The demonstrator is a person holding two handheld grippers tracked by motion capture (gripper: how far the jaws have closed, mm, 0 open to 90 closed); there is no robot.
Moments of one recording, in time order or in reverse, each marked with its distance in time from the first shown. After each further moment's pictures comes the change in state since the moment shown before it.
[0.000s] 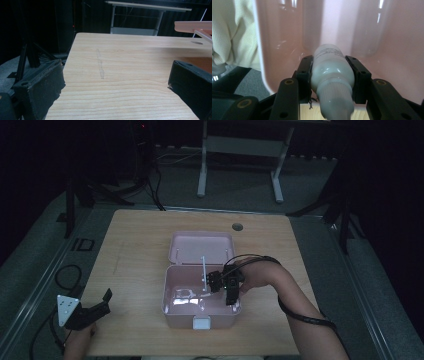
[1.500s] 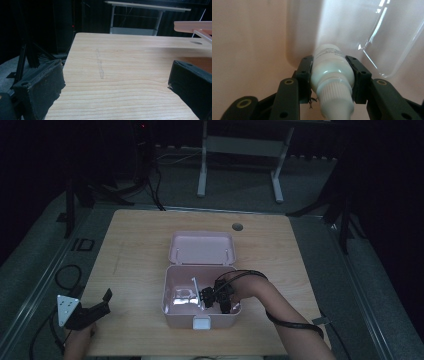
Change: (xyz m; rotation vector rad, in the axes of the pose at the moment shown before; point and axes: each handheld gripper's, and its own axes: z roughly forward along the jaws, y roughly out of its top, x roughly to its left) left arm 0.000 0.000 0.000 -0.001 -0.005 0.001; right arm -0.003 0.023 0.070 0.094 -0.036 -0.089
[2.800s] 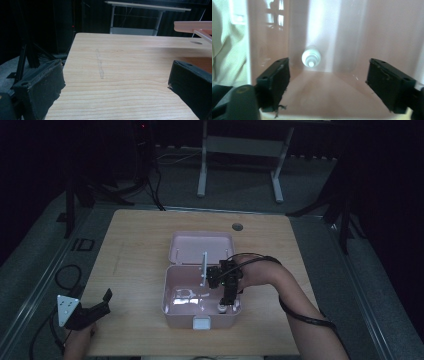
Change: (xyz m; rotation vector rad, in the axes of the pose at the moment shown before) left arm 0.000 0.000 0.000 -0.003 0.001 0.000; right arm 0.003 -0.034 -0.086 -0.254 -0.093 0.088
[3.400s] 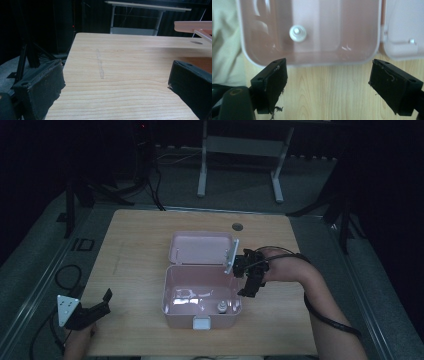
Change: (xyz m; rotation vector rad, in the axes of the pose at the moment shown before) left arm 0.000 0.000 0.000 0.001 0.001 -0.001; right arm -0.004 -0.063 -0.027 -0.077 -0.085 0.110
